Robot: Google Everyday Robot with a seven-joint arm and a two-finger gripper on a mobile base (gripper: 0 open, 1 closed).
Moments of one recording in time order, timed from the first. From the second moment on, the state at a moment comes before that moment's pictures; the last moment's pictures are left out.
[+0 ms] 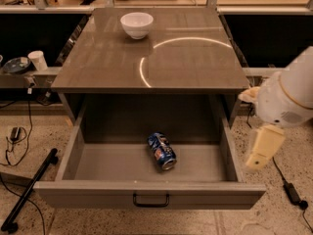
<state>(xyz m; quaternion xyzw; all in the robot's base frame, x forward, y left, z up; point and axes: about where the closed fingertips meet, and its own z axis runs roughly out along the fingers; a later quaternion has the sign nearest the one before) 0.422 -0.199 0.850 -0.61 0.78 0.07 0.16</state>
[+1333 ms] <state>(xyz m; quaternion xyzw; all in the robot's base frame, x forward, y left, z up) 0.420 -0.089 0.866 -0.69 0.69 0.12 0.19</state>
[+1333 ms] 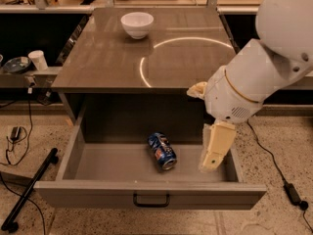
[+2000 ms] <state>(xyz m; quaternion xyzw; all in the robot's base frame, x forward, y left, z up) 0.464 -0.094 0.873 -0.69 0.68 0.11 0.21</state>
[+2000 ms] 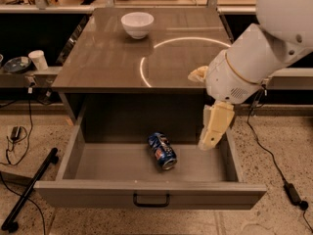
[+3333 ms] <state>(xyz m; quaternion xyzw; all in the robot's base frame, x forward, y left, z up) 0.508 -0.100 0.870 -0.62 0.75 0.02 0.24</state>
